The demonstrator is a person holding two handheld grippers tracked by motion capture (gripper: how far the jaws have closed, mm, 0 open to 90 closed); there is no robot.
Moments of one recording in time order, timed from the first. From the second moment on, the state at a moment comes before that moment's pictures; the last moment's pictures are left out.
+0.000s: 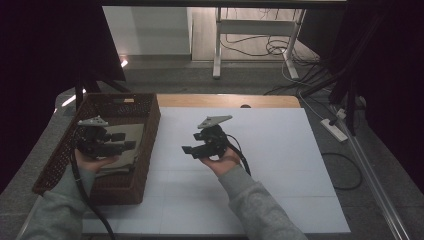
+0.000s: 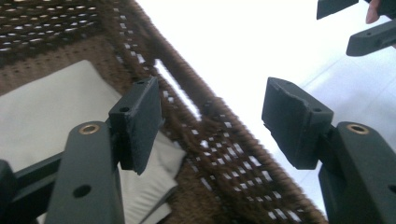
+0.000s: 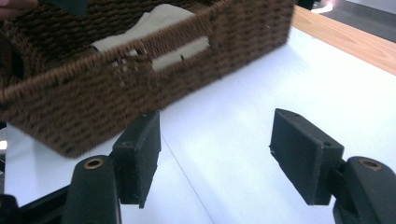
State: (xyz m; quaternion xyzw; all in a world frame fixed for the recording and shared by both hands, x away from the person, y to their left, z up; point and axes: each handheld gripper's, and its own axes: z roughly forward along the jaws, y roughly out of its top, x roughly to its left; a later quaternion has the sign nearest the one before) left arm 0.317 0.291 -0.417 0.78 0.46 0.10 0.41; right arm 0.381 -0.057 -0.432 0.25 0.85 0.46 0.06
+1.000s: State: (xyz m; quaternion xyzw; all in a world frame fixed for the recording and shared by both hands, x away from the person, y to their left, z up) left arm 0.280 0.243 -0.432 0.78 0.44 0.09 0.43; right arm 0.332 -0.246 -0.446 0.34 0.83 0.43 0.12
